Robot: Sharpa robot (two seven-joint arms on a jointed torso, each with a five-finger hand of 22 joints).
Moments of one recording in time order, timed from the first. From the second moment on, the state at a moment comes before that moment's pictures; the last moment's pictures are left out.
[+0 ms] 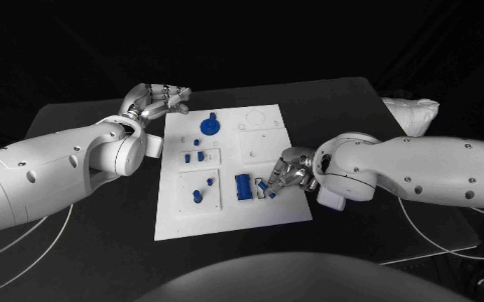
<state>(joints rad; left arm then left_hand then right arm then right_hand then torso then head) 1.27 -0.69 -0.24 1.31 -0.19 -0.44 0.39 1.39 0.01 -0.14 0.29 0.29 0.95 0.18 0.10 0.09 1.07 0.14 0.07 0.06 0.98 0.10 0.41 0.39 0.17 0.95 0.22 0.14 0.72 1.20 -0.99 -0.24 1.86 -0.75 -0.17 -0.55 1.29 0.10 0.21 0.03 0.19 1.03 0.08 0.19 0.26 1.47 0.05 1.57 1.31 1.47 -0.02 1.57 1.31 0.01 1.47 0.09 1.57 1.31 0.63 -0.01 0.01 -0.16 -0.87</state>
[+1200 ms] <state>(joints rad) 1.27 -0.69 -0.24 1.31 -0.19 -0.44 0.39 1.39 0.01 -0.14 0.29 0.29 0.95 0.18 0.10 0.09 1.07 0.14 0.07 0.06 0.98 0.10 0.41 0.39 0.17 0.95 0.22 0.14 0.72 1.20 -0.95 -0.24 1.82 -0.51 -0.24 -0.62 1.29 0.10 0.21 0.04 0.18 1.07 0.12 0.17 0.25 1.47 0.05 1.57 1.31 1.47 -0.02 1.57 1.31 0.01 1.47 0.09 1.57 1.31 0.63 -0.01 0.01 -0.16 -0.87</state>
